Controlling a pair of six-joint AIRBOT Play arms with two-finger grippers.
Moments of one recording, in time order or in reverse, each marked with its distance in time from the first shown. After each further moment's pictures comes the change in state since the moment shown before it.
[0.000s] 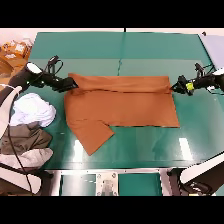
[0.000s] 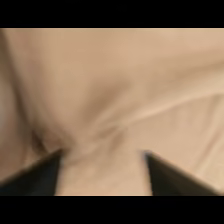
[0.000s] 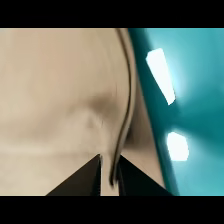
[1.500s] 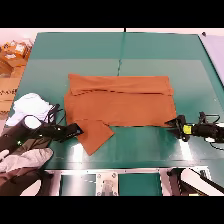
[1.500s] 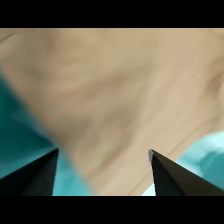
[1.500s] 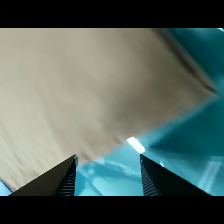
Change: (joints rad) left arm -0.157 0.686 -0.955 -0.077 0.158 -0.265; right arm -0.165 0.722 -1.150 0.142 -0.270 0.095
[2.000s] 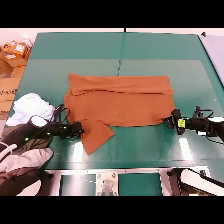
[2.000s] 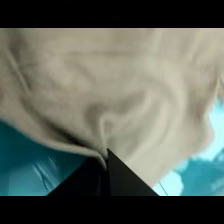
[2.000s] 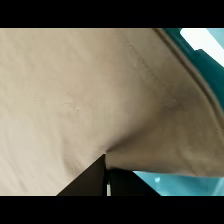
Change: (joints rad) left arm -0.031 -0.101 0.026 -0.172 0.029 0.162; right arm 0.099 -0.097 0.052 0.029 -0.143 -0.024
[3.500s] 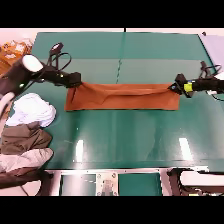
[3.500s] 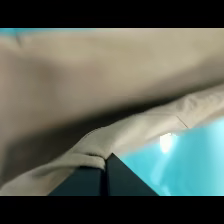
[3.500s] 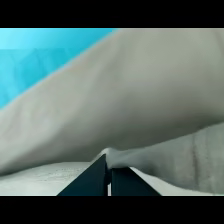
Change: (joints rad) left arm 0.000 -0.308 0.866 0.395 -0.129 -0.119; right arm 0.198 -0.238 0.717 -0.147 0.138 0.097
